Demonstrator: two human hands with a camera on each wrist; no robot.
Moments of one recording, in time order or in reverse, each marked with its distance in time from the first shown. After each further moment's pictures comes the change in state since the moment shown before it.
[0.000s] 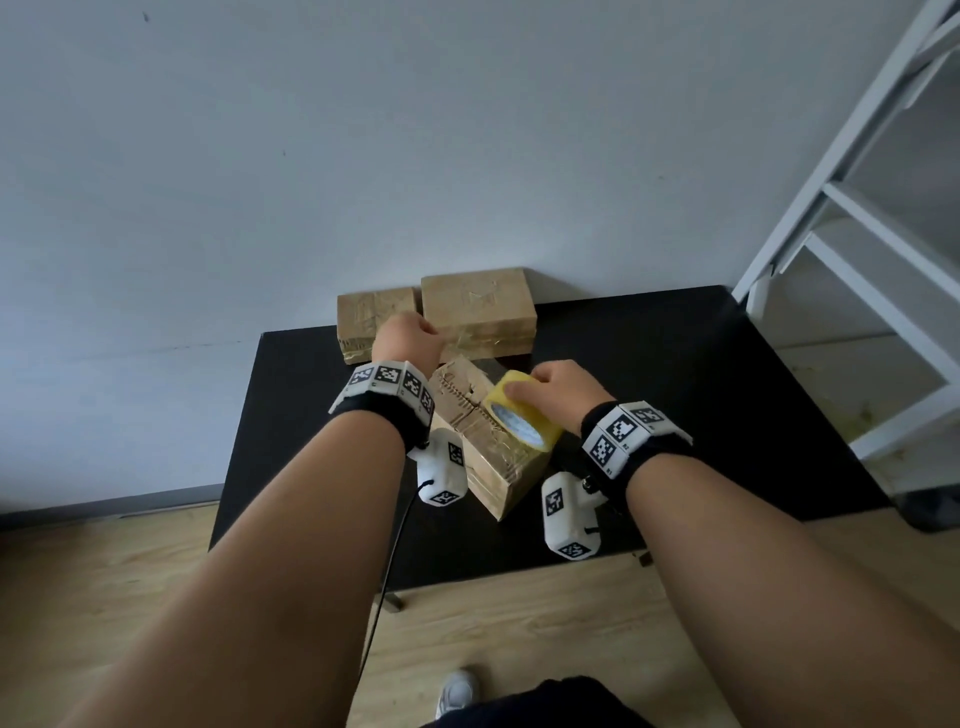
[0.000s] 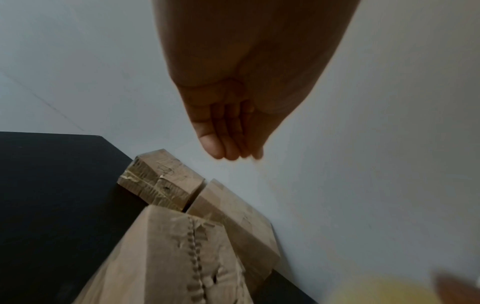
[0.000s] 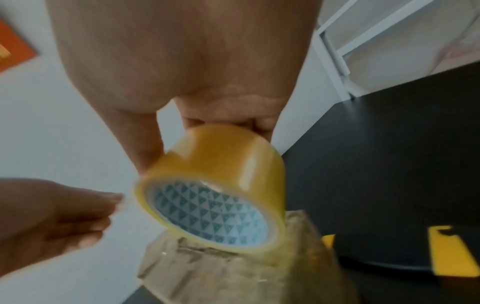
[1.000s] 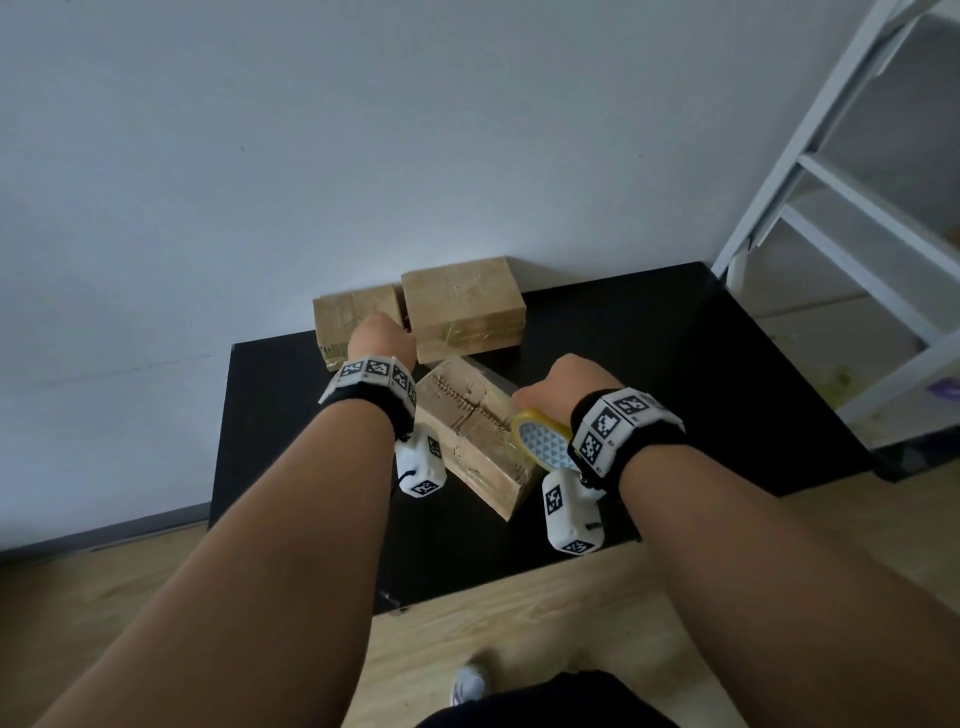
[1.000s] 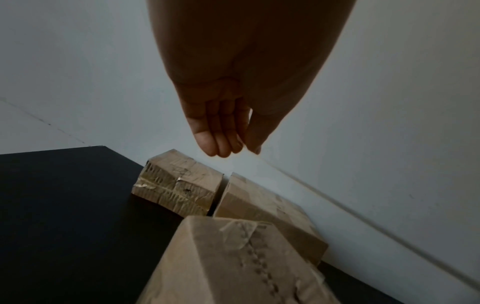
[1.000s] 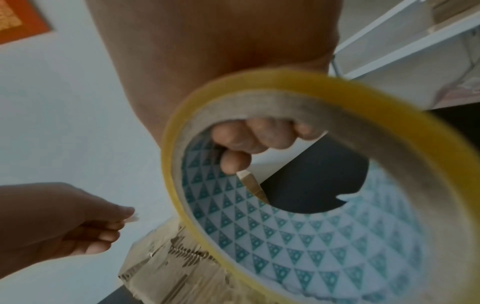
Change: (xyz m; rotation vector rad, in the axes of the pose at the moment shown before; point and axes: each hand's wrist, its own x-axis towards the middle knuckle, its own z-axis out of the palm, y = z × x) left_hand 0.058 -0.035 0.009 0.174 -0.109 -0.075; right_hand 0.010 -0.020 0.007 -0.339 0.054 0.305
